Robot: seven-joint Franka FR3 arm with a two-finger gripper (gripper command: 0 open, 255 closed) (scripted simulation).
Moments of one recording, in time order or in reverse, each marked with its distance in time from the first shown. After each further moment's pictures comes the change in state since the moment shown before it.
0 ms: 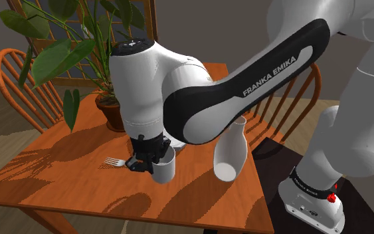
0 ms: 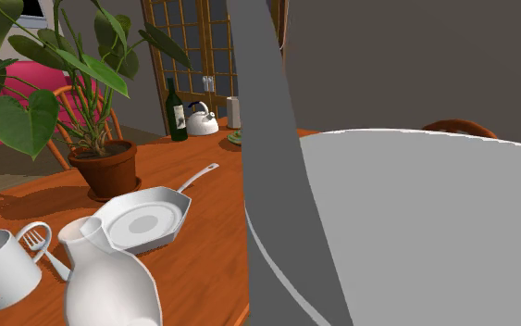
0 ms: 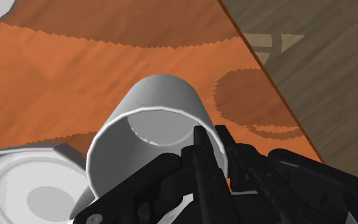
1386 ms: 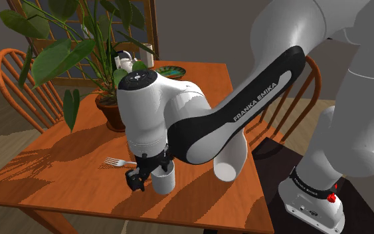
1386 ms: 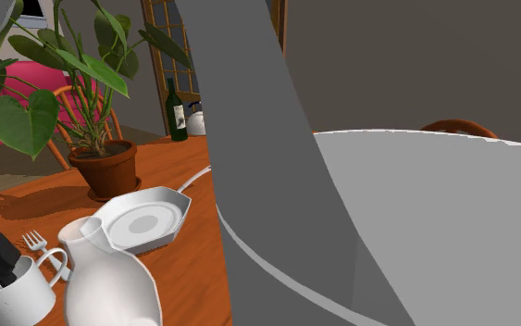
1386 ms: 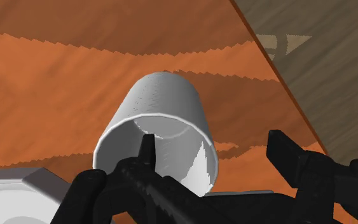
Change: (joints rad) arm 0.010 0.079 -0.007 -0.062 -0.068 0.123 0.055
